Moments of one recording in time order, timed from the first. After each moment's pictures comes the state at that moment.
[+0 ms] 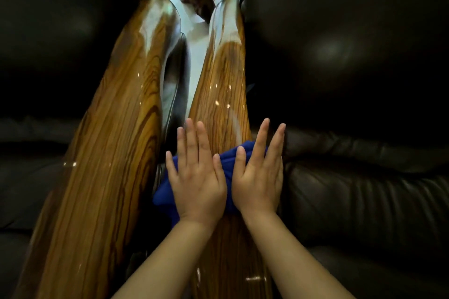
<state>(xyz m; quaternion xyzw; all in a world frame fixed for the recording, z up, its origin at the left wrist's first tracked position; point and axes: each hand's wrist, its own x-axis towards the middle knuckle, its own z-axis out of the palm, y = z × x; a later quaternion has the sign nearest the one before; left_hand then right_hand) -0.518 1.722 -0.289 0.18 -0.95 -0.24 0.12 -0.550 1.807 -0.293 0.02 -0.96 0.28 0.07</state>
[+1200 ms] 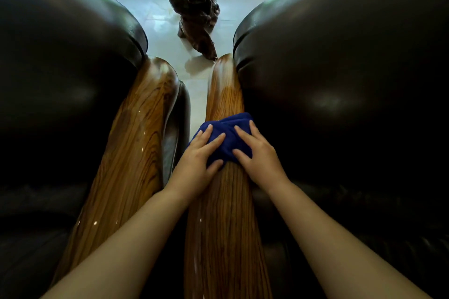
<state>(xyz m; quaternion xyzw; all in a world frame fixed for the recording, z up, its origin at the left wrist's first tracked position) -0.694 1.639 -0.239 0.01 -0.94 -0.35 -0.03 -0.743 1.789 -0.250 0.13 -0.91 0.39 -0.09</state>
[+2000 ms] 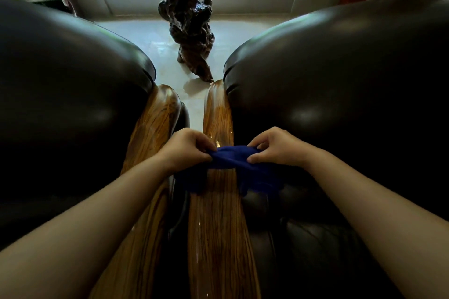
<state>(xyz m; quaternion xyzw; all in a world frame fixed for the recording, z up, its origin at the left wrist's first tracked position) -0.684 1.628 -0.120 -0.01 -0.91 -0.39 -0.14 -0.743 1.854 -0.118 0.20 -0.86 0.33 -0.32</state>
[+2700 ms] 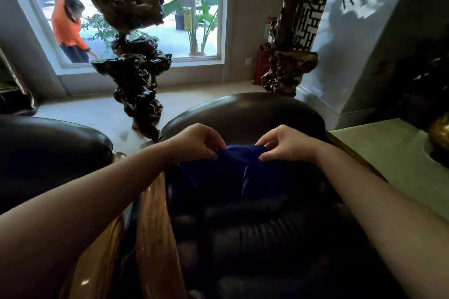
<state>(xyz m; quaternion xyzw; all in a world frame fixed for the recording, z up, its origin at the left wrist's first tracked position) -0.537 1.855 0.208 -0.23 -0.91 -0.34 -0.12 -0.525 2.100 0.221 0.13 -0.92 0.33 -0.18</state>
